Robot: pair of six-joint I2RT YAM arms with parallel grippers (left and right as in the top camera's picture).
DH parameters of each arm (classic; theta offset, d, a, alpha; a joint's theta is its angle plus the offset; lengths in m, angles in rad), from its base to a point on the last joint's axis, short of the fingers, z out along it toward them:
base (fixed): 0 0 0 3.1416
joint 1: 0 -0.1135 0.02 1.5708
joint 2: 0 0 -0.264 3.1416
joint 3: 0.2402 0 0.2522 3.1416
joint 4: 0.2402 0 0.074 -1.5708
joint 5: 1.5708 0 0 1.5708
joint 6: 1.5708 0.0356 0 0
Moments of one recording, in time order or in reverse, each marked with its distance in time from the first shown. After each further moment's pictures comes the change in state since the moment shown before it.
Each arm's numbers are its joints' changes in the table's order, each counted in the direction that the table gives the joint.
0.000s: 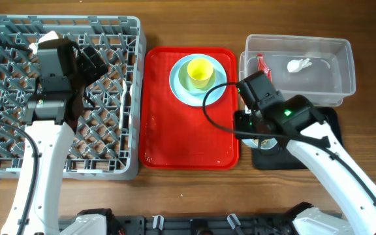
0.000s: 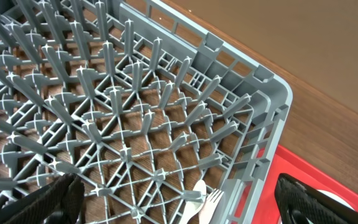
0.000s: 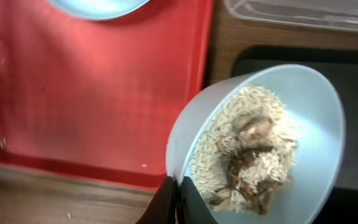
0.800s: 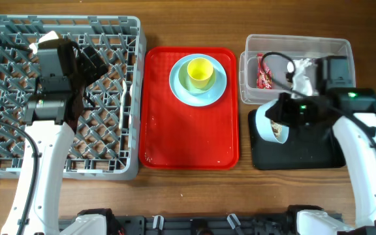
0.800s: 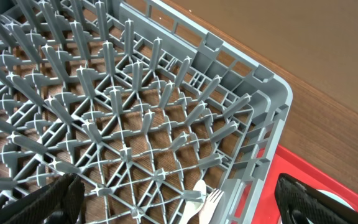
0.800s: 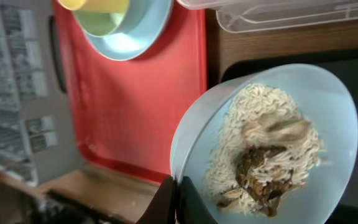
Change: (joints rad) left arm 0.000 0.000 0.000 0.000 0.000 0.000; right arm 0.570 0.000 -0.027 0.004 -0.557 -0.311
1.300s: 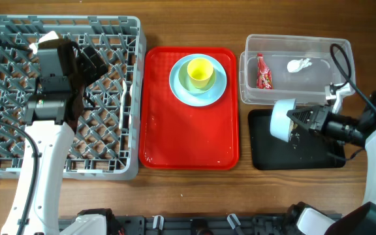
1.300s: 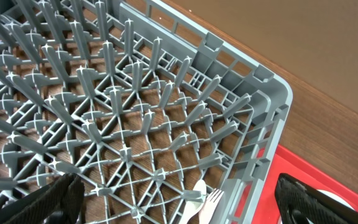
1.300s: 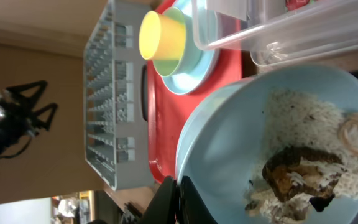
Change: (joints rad) left arm 0.000 0.000 0.000 0.000 0.000 0.000; right arm 0.456 0.000 -0.205 -0.041 -0.539 -0.323
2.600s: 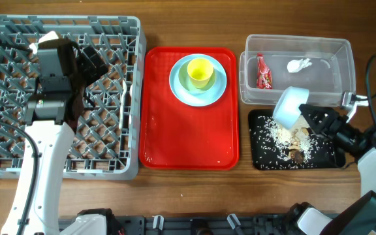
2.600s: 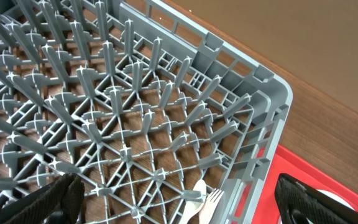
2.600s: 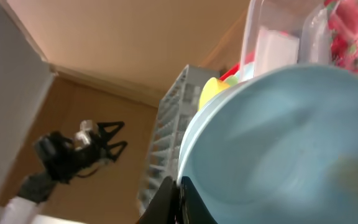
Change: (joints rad) left arm 0.000 0.000 0.000 -0.001 0.000 0.000; right arm 0.164 -0.002 -0.294 -0.576 -0.428 0.270
